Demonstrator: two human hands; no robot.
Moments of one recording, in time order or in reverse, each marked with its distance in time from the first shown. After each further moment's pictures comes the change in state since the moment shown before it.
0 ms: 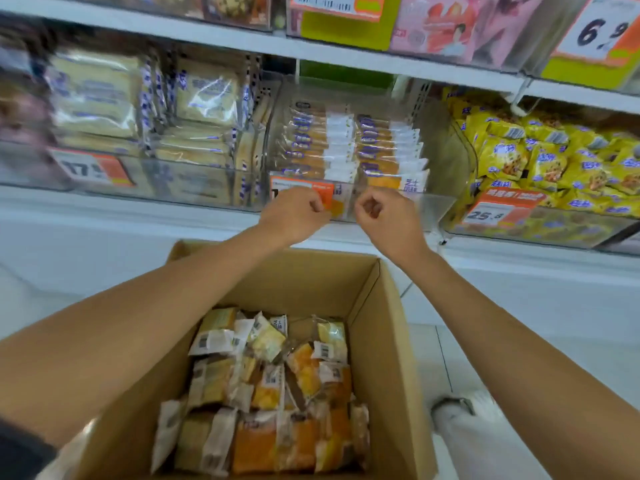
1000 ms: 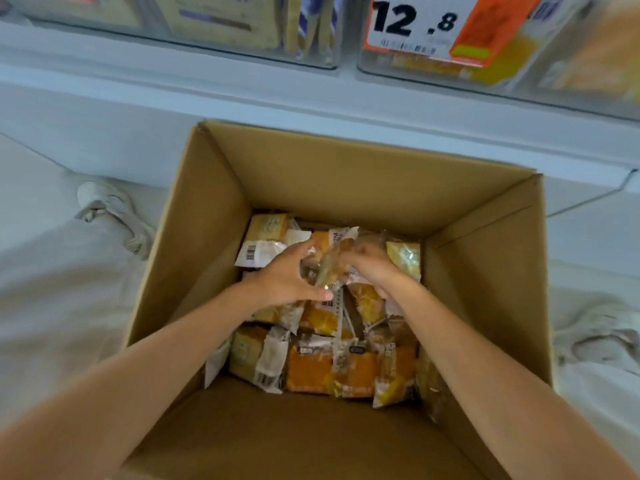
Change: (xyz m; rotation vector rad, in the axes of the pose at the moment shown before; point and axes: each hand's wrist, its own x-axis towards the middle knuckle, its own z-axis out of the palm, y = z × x) left_hand -0.106 -0.232 0.126 -0.302 -0.549 -0.555; right_hand -0.113 0.077 0.263 0.620 -0.826 0.962
